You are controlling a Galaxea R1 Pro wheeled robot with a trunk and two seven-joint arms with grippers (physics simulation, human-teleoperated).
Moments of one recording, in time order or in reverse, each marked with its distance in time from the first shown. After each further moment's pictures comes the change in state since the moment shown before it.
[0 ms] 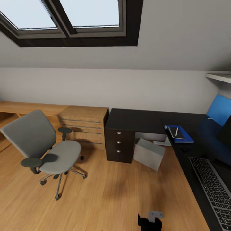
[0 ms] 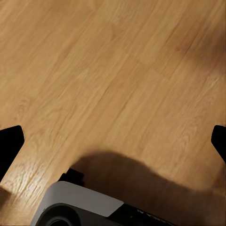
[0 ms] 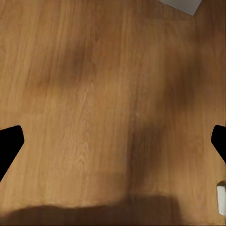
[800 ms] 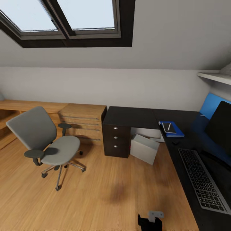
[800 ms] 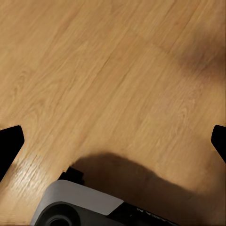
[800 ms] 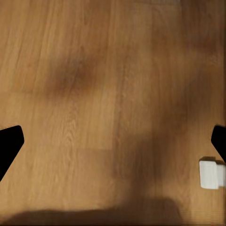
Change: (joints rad) left arm 0.000 -0.001 -0.001 0.003 0.000 0.002 0.000; right arm 0.000 -0.001 0.000 -0.001 0.000 -0.001 -0.002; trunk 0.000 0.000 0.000
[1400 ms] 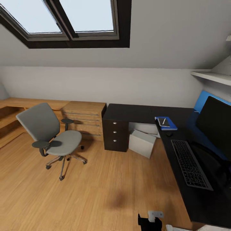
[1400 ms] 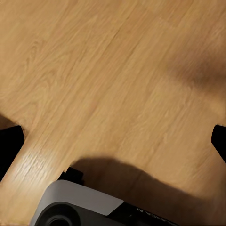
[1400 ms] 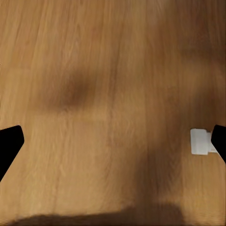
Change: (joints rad) left arm 0.000 0.000 0.001 0.000 0.000 -0.001 0.000; right arm 0.000 0.002 -0.002 -0.002 -0.002 0.000 -0.003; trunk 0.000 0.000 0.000
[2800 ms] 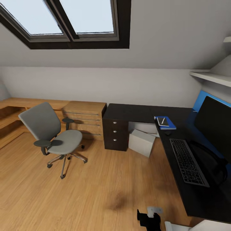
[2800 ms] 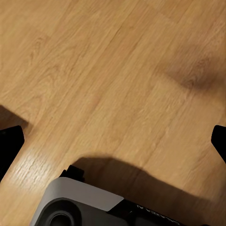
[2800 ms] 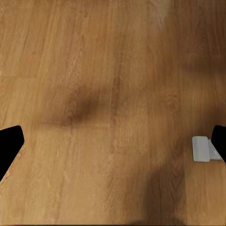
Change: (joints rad) left arm 0.000 0.000 0.001 0.000 0.001 0.000 0.000; right arm 0.000 0.002 0.002 -0.049 0.002 0.003 0.006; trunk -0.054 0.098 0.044
